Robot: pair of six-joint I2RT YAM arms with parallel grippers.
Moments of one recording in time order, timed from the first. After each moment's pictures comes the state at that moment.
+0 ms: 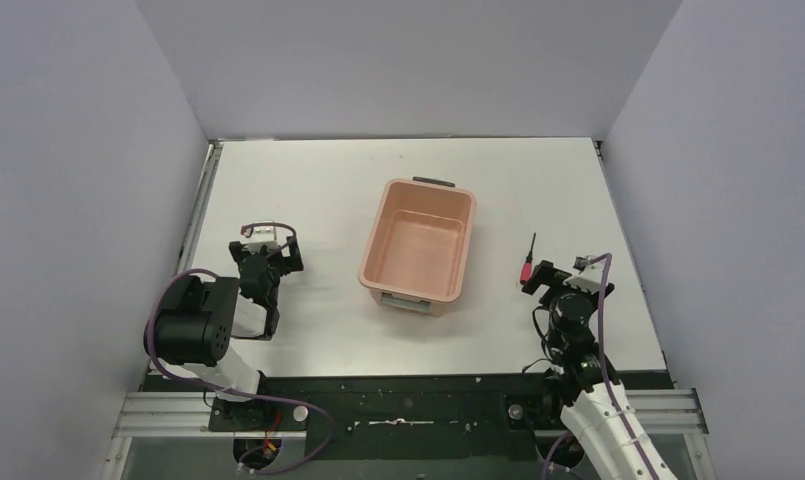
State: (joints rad) left arm -0.08 1.62 0.25 1.18 -0.20 -0.04; right arm 0.24 0.37 0.16 -0.02 0.50 0.25
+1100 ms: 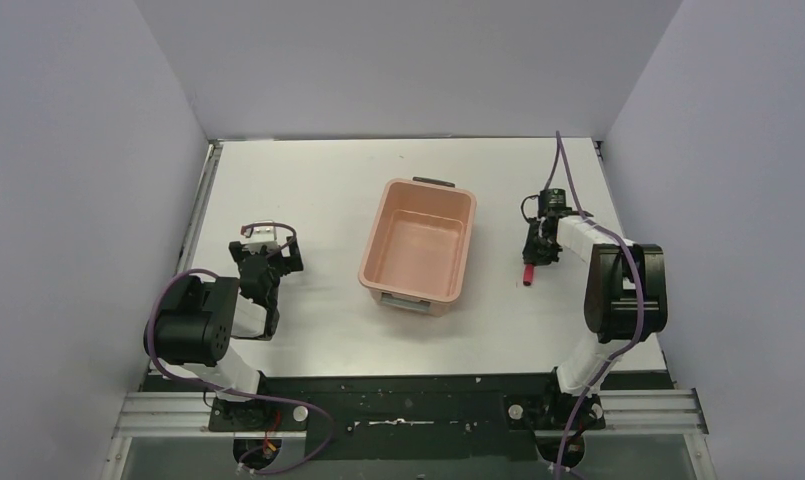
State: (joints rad) left arm -0.08 1.62 0.25 1.18 -0.20 -0.04; right arm 0.00 1.75 1.05 -0.47 0.07 0.24
